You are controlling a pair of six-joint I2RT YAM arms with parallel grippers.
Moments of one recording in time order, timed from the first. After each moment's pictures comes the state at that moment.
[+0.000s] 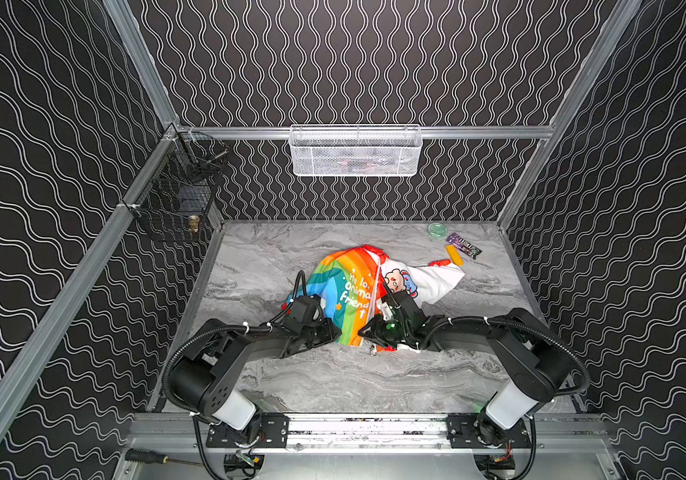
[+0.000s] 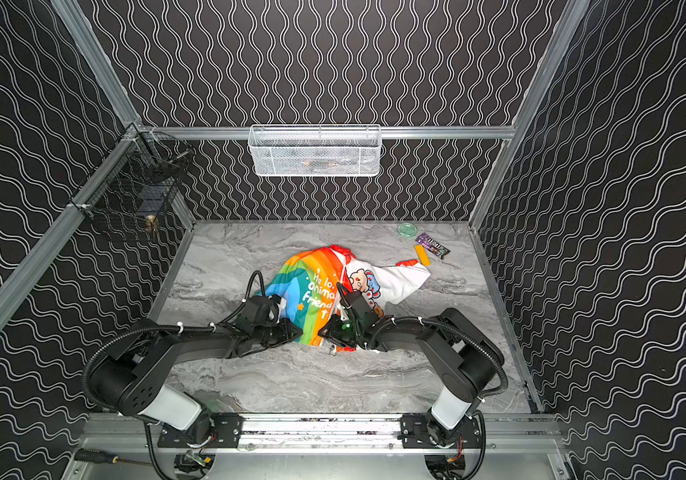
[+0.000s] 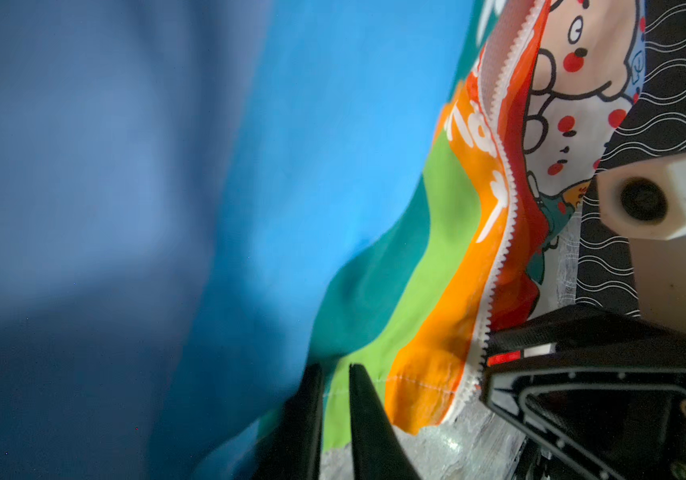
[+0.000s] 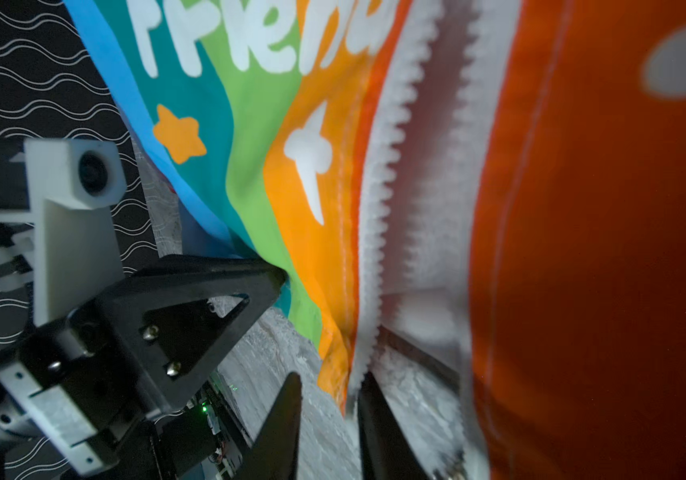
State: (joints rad) left arm -0.52 1.55 0.50 0.21 0.37 -0.78; right arm 0.73 1.68 0.71 0.17 -0.43 1.04
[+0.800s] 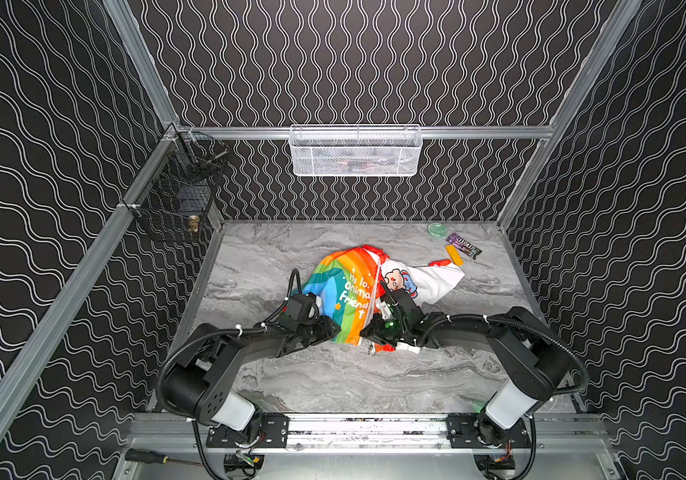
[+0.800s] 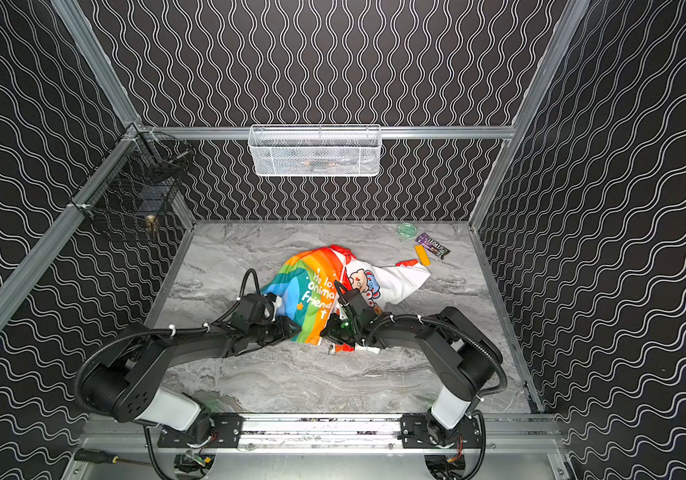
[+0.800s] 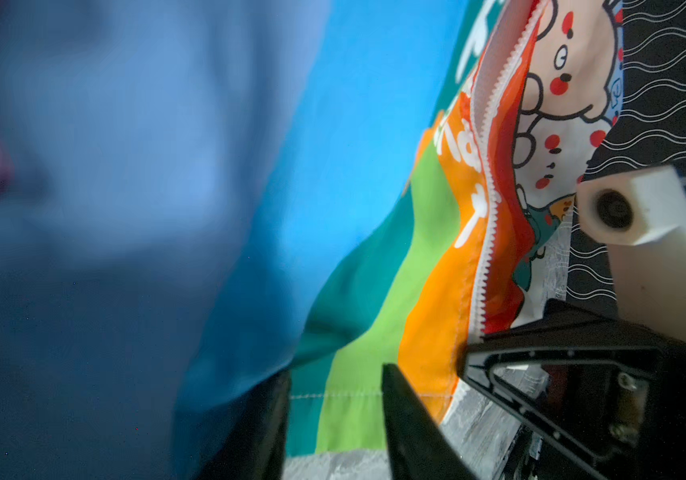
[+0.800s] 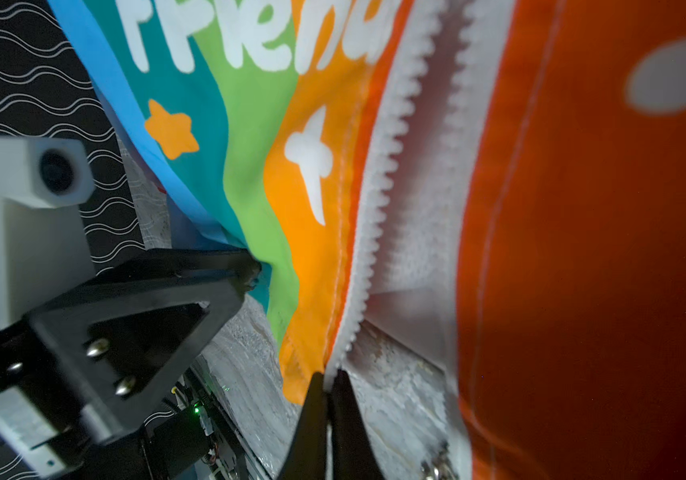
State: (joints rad) left arm -0.47 1.48 0.50 0.14 0.39 -0.78; right arm 0.73 1.70 0.75 0.11 -0.43 1.02
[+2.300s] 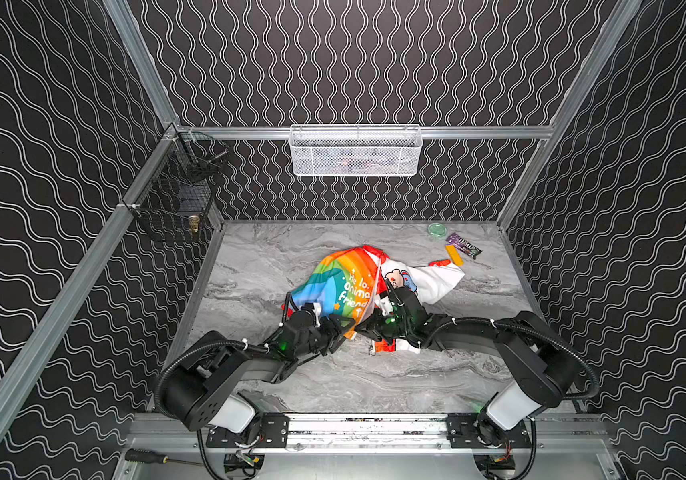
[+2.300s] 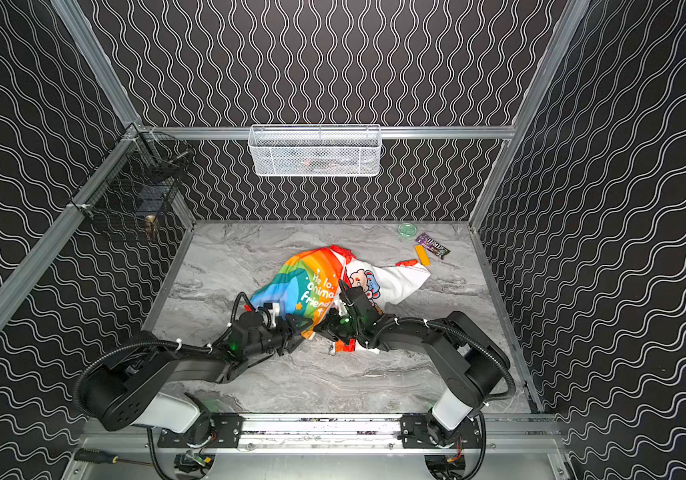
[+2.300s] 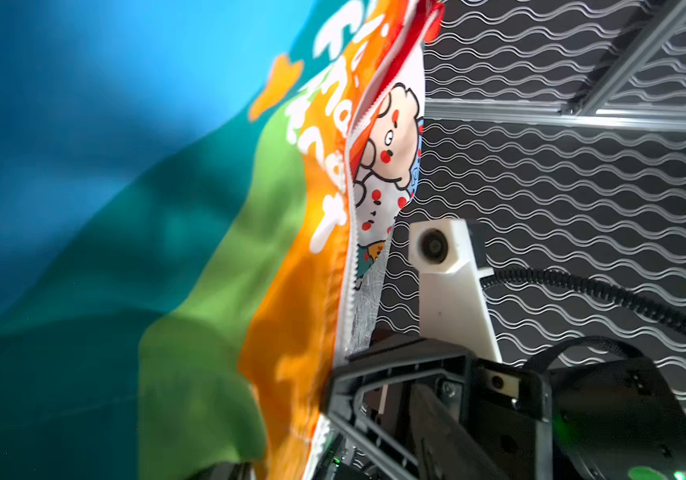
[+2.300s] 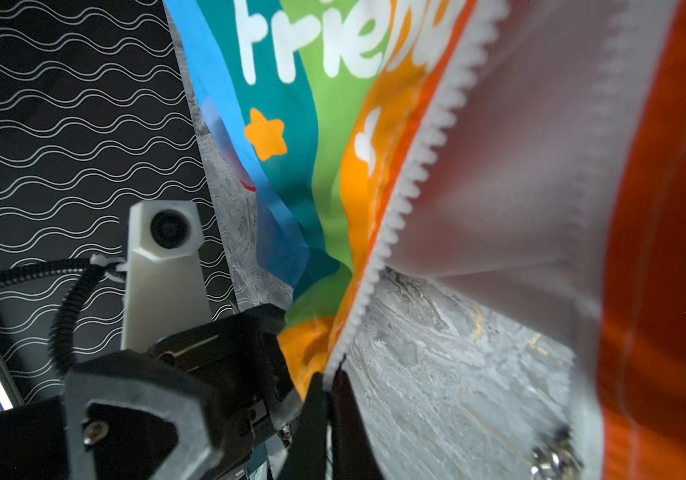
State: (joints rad) left arm -0.62 1.47 0.29 0.80 0.37 -1.44; right arm 0.73 1.64 0.72 0.24 -0.52 1.19
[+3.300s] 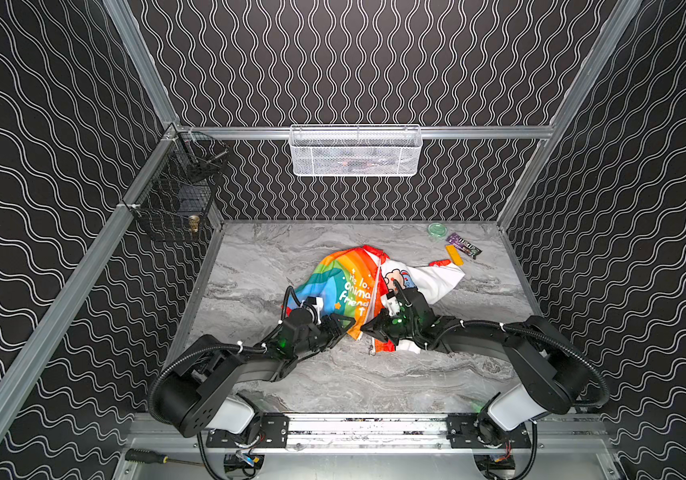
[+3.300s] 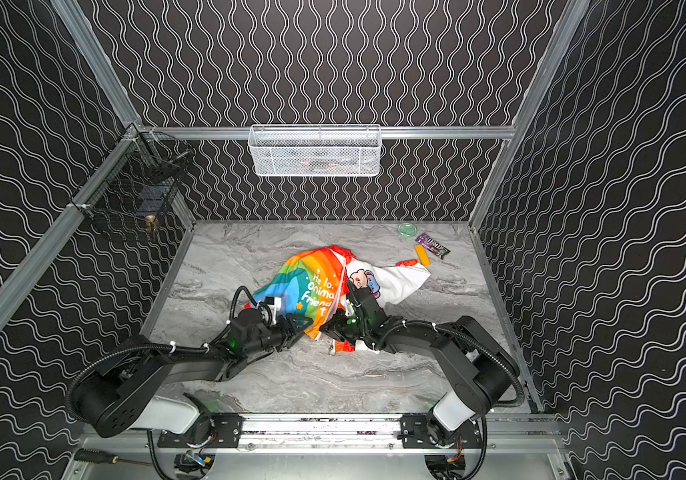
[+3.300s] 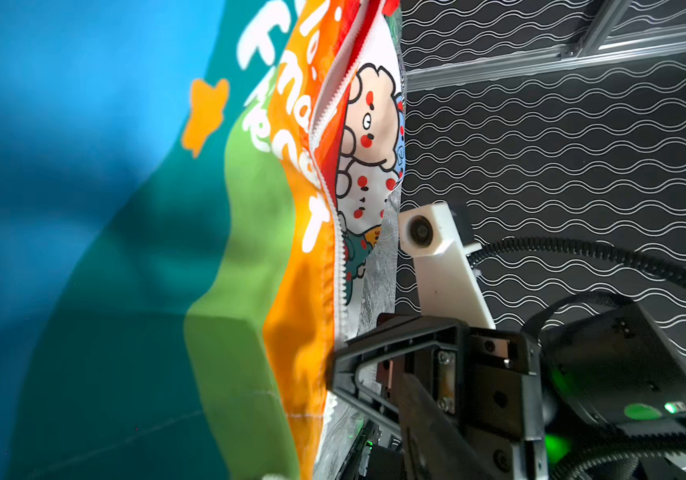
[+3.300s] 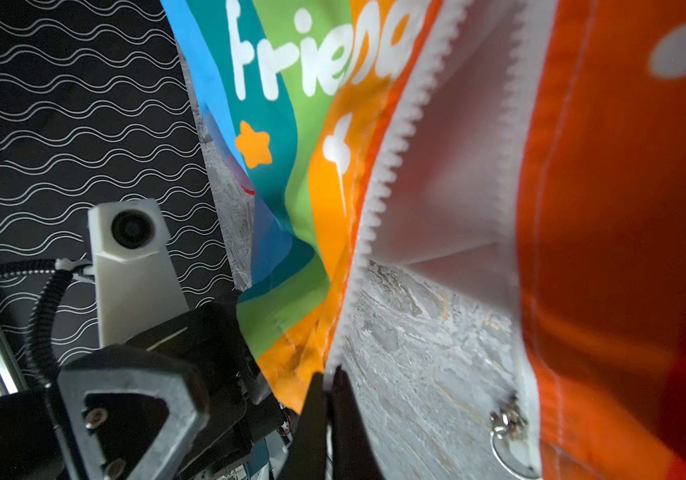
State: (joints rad) left arm -0.61 1.44 0.31 0.74 0.39 -1.27; right arm 0.69 1.59 0.67 0.24 -0.53 1.18
